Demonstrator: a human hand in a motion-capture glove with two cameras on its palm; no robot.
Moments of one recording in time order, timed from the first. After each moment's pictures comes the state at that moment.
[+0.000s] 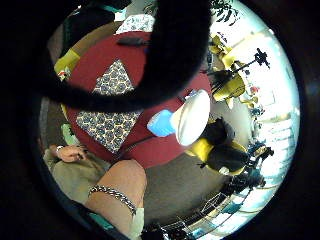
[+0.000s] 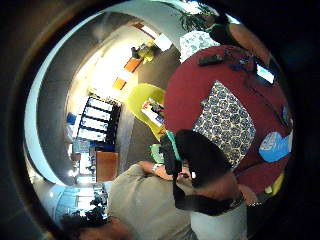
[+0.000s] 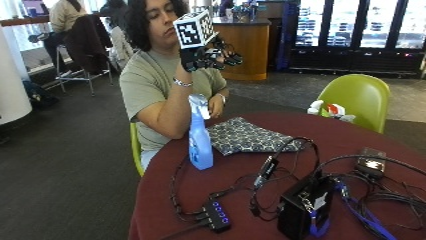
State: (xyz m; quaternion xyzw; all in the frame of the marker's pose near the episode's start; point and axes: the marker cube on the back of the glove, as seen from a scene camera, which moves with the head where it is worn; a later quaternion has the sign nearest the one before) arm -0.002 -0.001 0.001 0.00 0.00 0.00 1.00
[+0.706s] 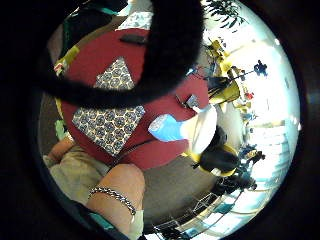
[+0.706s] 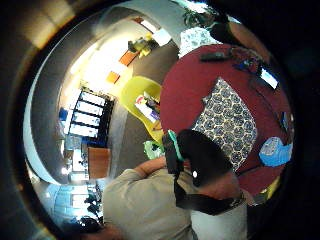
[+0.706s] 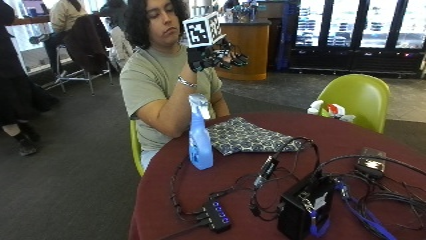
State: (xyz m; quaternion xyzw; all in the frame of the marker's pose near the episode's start) arm -0.024 -0.011 0.014 0.00 0.04 0.00 1.00
